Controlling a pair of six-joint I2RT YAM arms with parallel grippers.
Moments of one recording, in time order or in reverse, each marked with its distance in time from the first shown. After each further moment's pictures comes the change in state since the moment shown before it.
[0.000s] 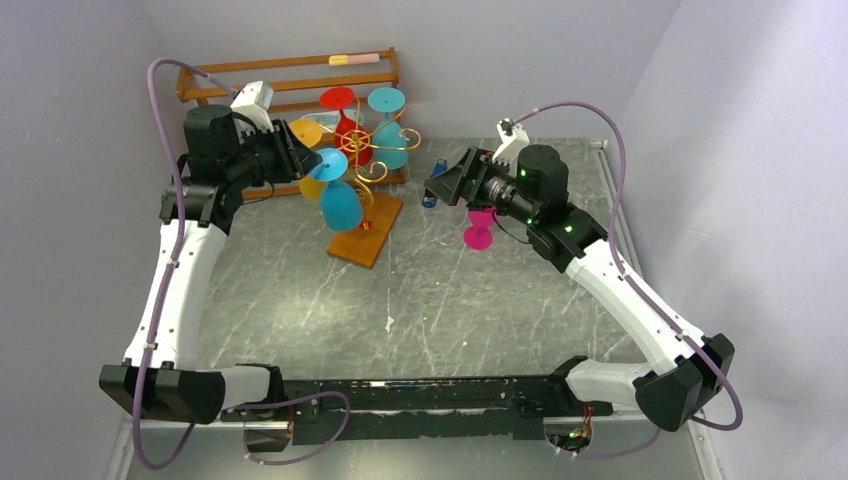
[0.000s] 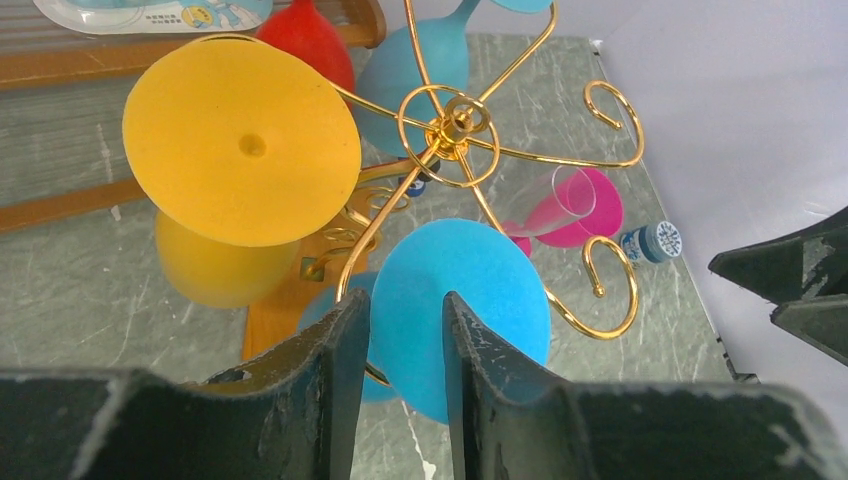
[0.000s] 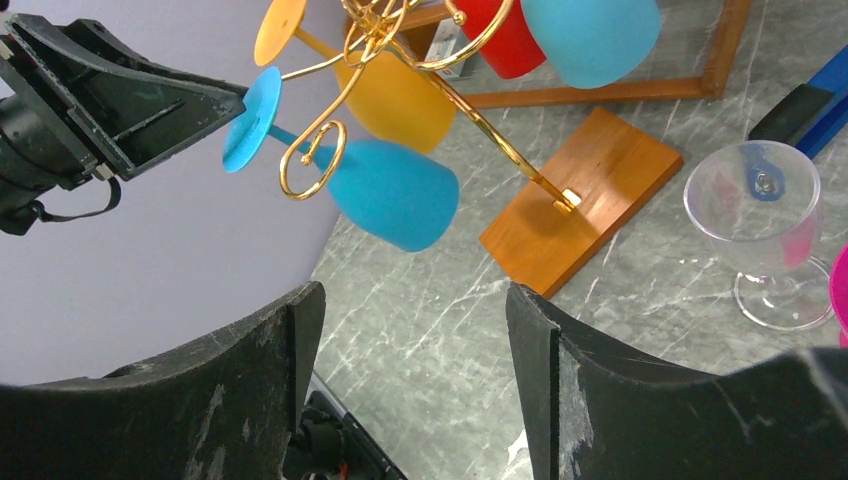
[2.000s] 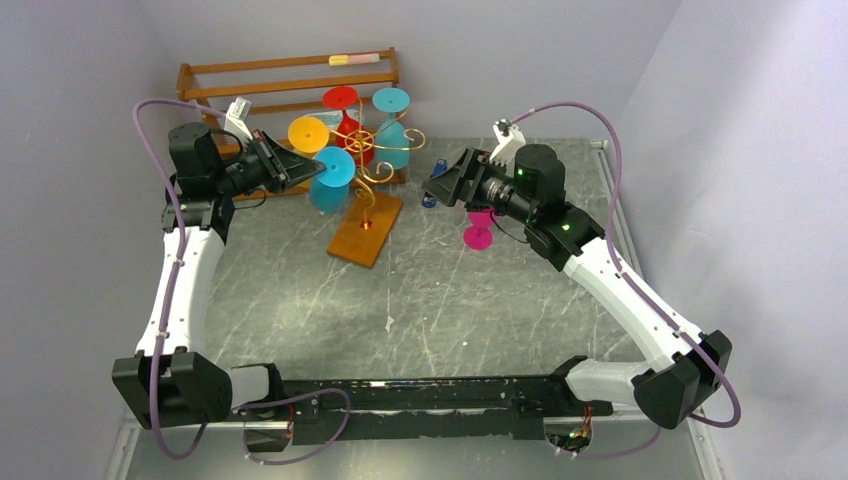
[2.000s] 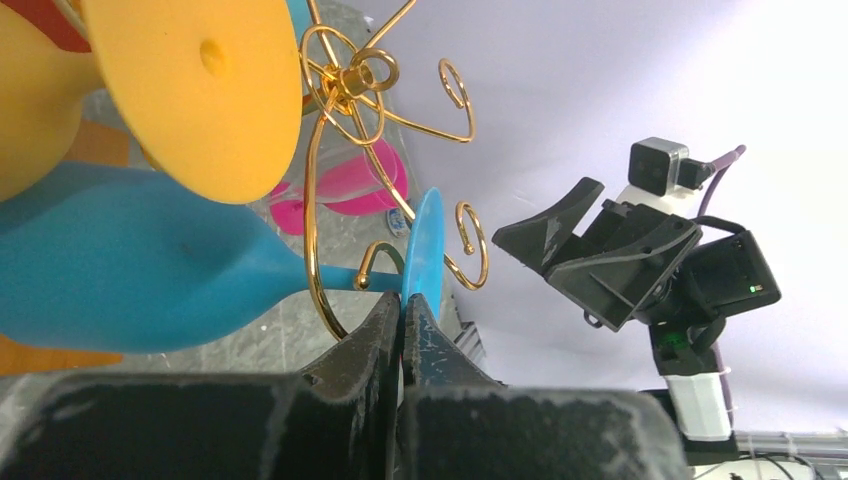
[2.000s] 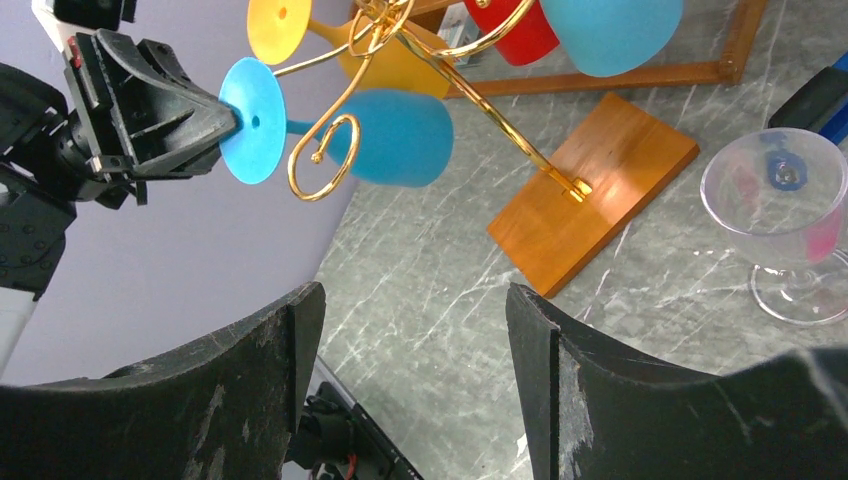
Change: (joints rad) left arm 0.179 -0.020 -0.236 0.328 0.528 -0.485; right arm 0.000 0.014 0.001 -0.001 -0.026 0.017
